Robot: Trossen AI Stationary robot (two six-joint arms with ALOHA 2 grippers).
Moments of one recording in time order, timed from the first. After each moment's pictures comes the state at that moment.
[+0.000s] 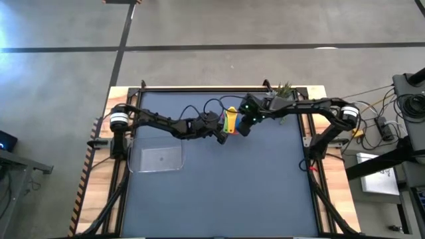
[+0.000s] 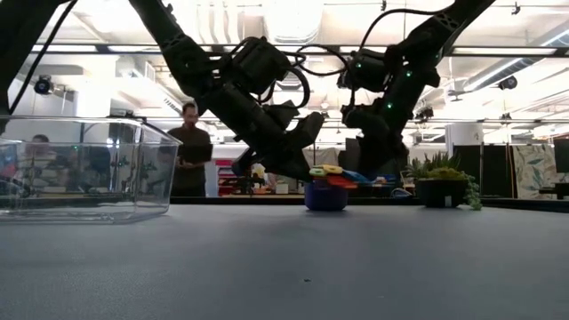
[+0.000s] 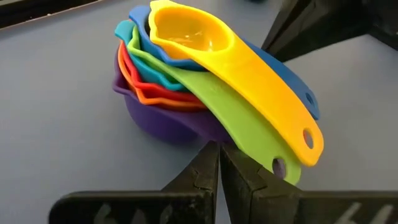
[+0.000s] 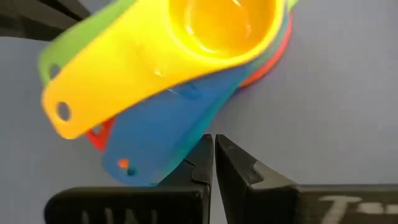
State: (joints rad) left arm 0.15 1.95 1.03 0.29 -0.32 -0.51; right arm -0.43 1.59 0.94 -0.38 -0.07 0.19
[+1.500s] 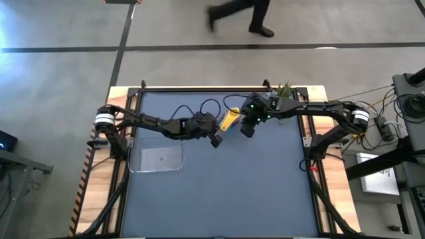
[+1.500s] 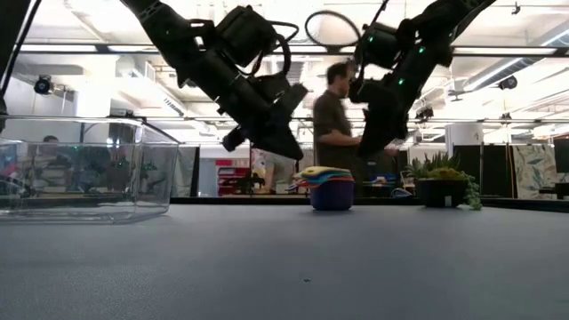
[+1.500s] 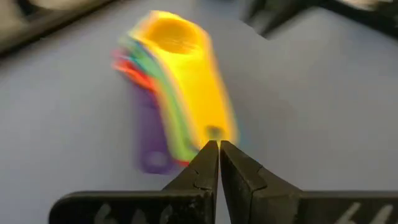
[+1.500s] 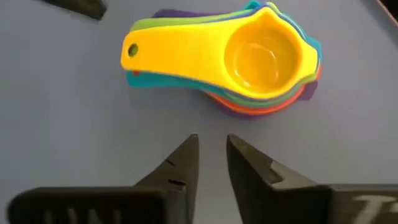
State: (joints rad) left arm 0.11 1.78 0.99 0.14 -0.31 -0.40; right arm -0.40 1.46 0.94 -0.44 -0.09 0.08
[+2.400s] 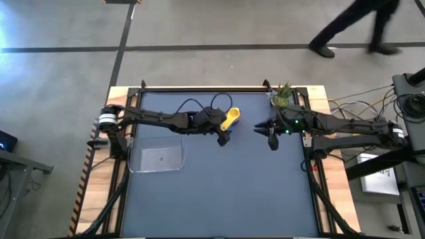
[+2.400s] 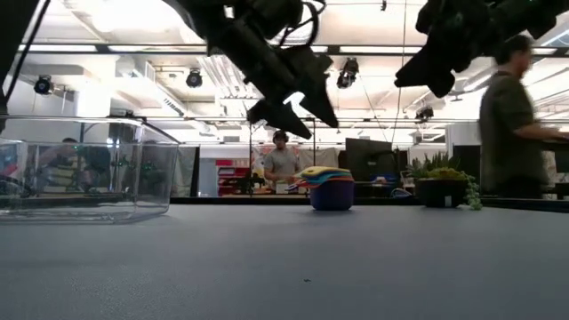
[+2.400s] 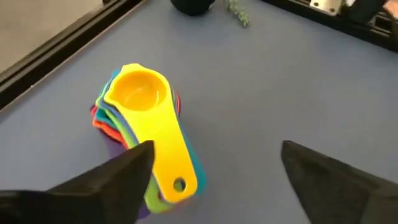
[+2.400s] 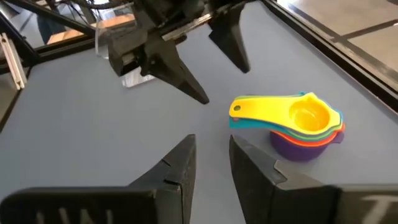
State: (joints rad) left arm 0.11 1.83 1.28 -0.14 -0.25 -0.32; right arm -0.20 0.81 0.60 -0.24 -0.08 0.16
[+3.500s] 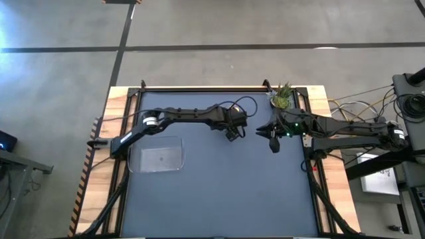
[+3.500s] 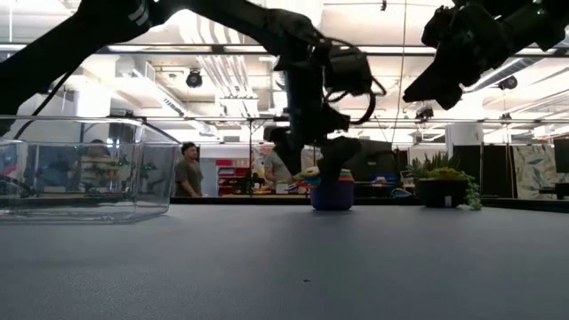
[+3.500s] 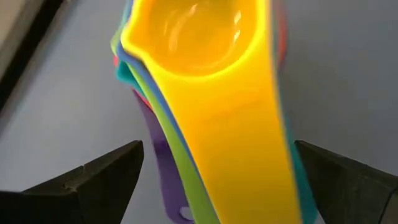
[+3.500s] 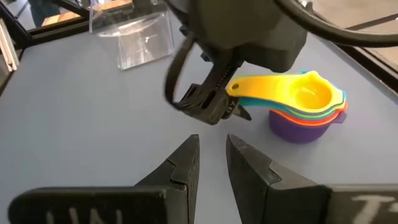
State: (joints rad) left arm 0.16 2.36 2.04 -0.98 -0.43 -0.41; right arm -0.20 0.77 0.52 -0.23 -0.09 0.14
